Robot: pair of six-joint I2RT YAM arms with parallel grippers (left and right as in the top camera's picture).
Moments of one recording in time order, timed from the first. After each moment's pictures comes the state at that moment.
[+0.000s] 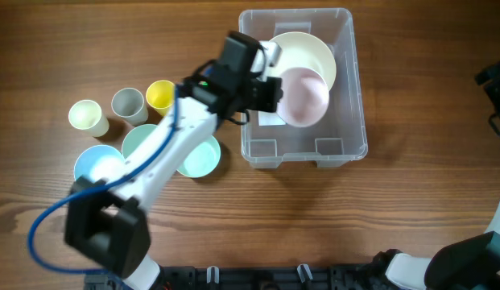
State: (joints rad) left arm -0.55 1.77 1.45 -0.54 0.36 -0.38; right arm -0.59 1.50 1.35 -0.66 -0.09 0.43
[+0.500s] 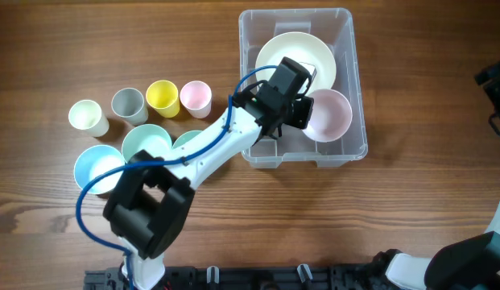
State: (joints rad) left arm -0.72 1.95 1.45 -0.38 0.13 -0.35; right arm -0.59 1.50 1.35 -0.66 -0.09 0.43
